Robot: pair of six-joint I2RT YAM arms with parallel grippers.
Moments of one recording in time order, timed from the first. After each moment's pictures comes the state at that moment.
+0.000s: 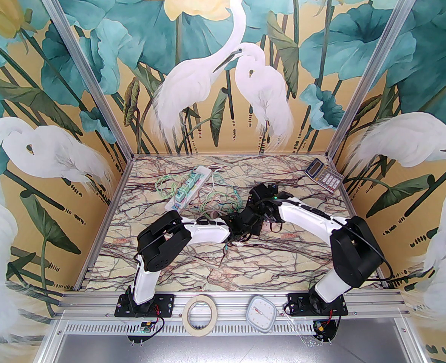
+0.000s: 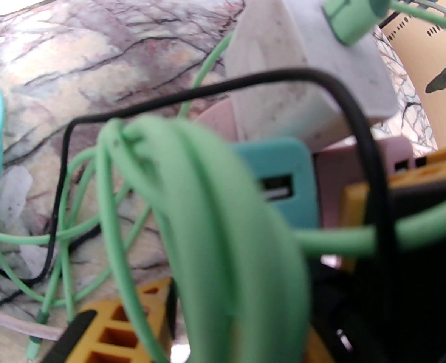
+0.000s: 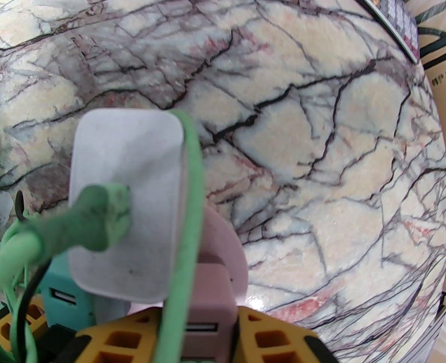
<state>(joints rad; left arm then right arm) -1.01 2.04 1.24 0.01 -0.18 -0.62 0.59 1.63 1.09 -0.77 0.39 0.68</state>
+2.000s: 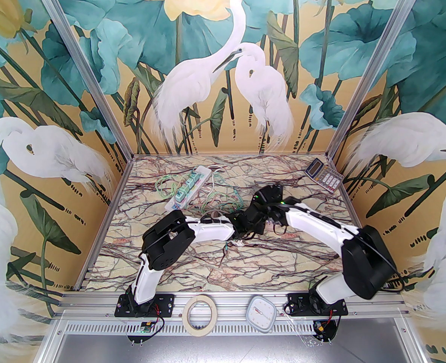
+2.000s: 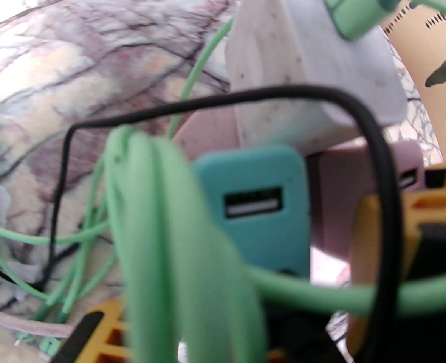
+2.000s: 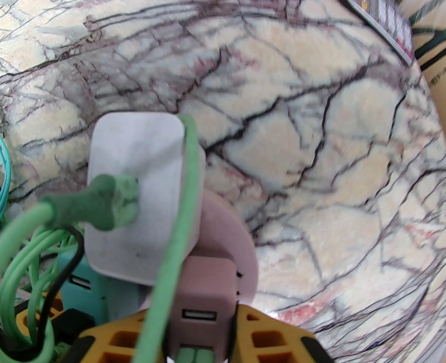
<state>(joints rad) -1.01 2.08 1.32 -0.06 -0.16 -0.60 0.59 1.55 1.03 -0.69 0.41 0.68</state>
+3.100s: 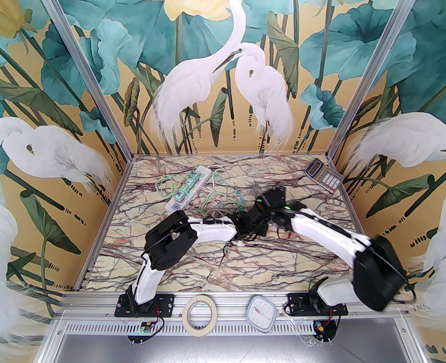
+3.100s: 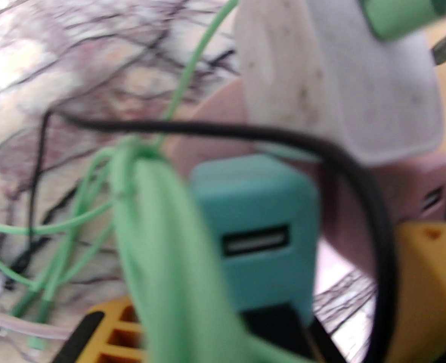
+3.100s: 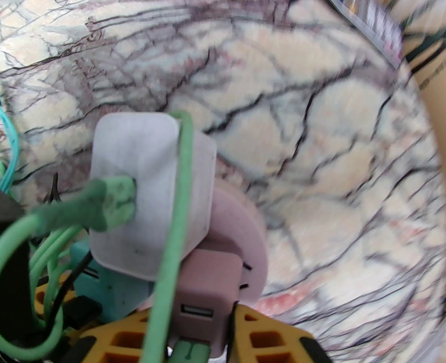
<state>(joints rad) -1.01 2.10 1.34 -0.06 -0.11 -0.60 0.62 1.49 1.00 -0.73 0.45 0.65</state>
